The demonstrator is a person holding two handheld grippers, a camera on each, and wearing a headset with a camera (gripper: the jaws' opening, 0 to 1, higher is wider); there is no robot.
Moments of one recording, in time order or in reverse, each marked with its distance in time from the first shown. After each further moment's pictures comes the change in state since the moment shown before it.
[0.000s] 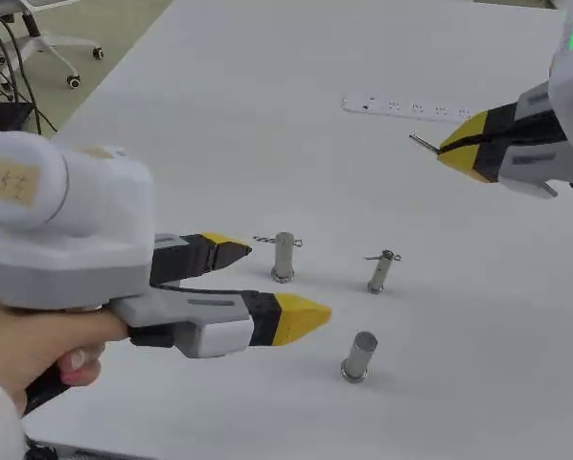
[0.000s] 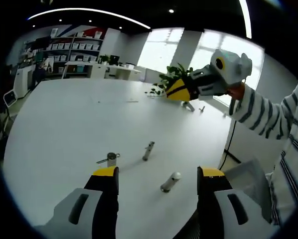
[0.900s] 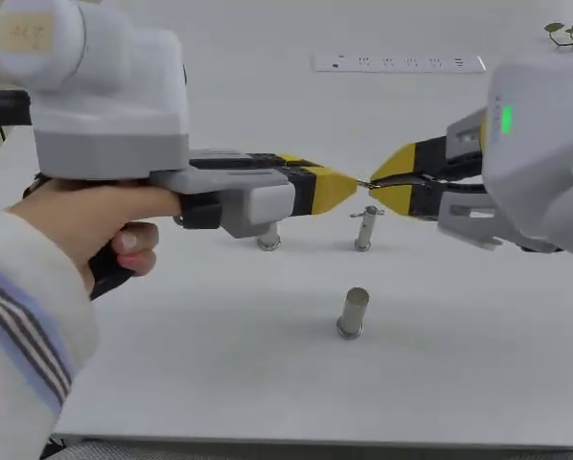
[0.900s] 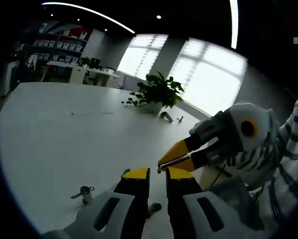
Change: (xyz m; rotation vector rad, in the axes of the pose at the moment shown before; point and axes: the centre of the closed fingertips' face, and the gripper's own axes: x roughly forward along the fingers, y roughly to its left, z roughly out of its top) left arm 0.031 -0.041 0.043 -0.014 -0.047 -0.220; right arm 0.000 0.085 0.027 -0.063 -0.055 0.040
